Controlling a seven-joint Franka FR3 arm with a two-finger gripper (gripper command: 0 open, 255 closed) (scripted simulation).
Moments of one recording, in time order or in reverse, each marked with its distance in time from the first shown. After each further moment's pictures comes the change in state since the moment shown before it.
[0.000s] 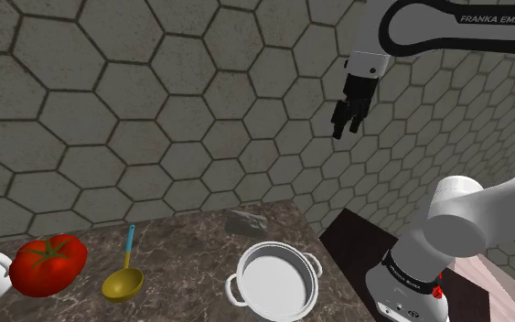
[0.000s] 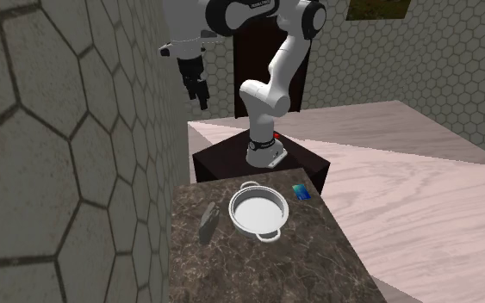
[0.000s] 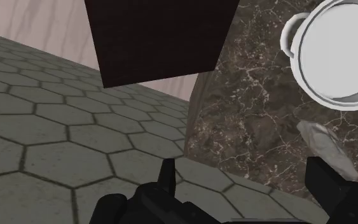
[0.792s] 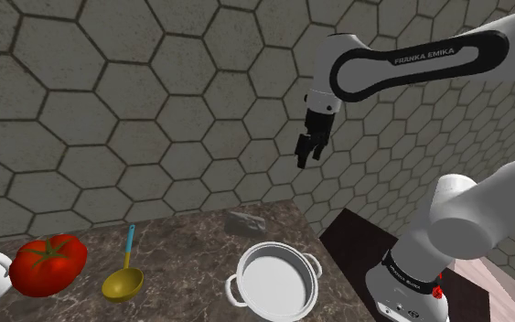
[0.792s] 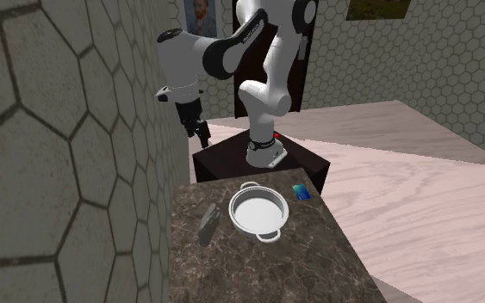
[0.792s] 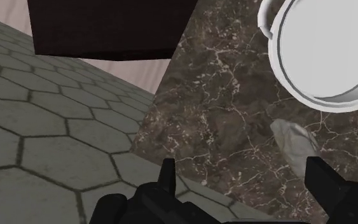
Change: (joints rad) arm 0.090 0.218 0.046 -0.113 0.089 0.317 -0.024
